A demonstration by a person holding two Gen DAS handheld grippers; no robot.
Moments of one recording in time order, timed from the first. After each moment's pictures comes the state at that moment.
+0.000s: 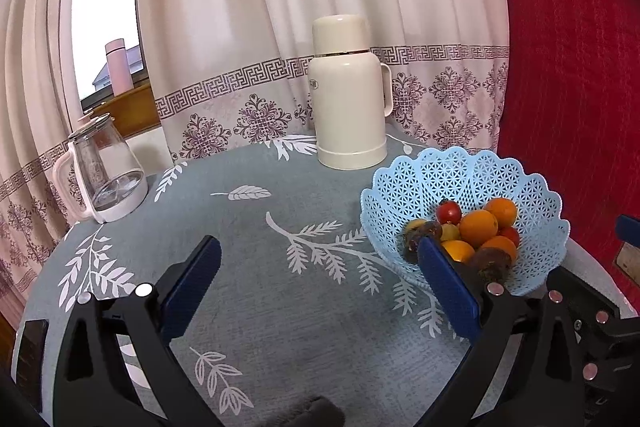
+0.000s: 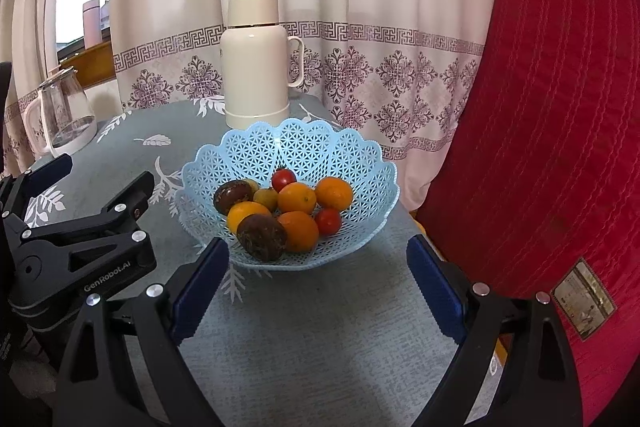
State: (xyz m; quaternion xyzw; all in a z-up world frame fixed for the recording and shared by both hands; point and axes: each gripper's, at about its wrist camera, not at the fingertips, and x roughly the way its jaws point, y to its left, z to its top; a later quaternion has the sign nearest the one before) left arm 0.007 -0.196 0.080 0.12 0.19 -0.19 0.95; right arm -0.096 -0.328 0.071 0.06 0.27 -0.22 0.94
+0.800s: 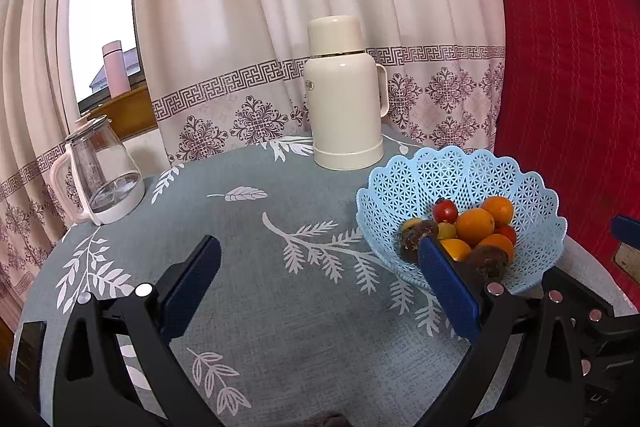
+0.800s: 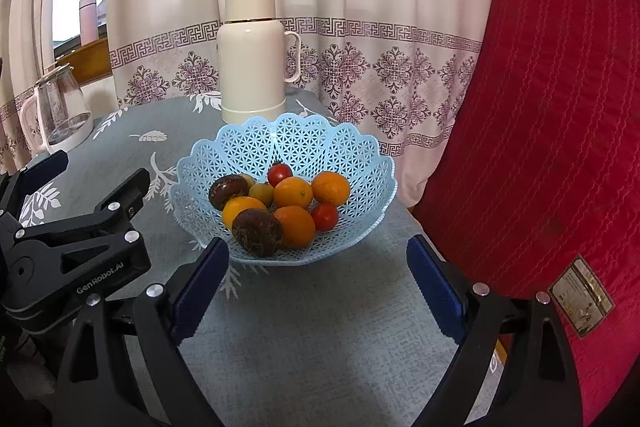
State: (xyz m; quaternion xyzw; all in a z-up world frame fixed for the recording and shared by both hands) left arm 0.004 -0.197 0.079 0.13 0.19 -0.20 0.95; right arm -0.097 -0.329 0.066 0.06 0.28 -0.22 0.93
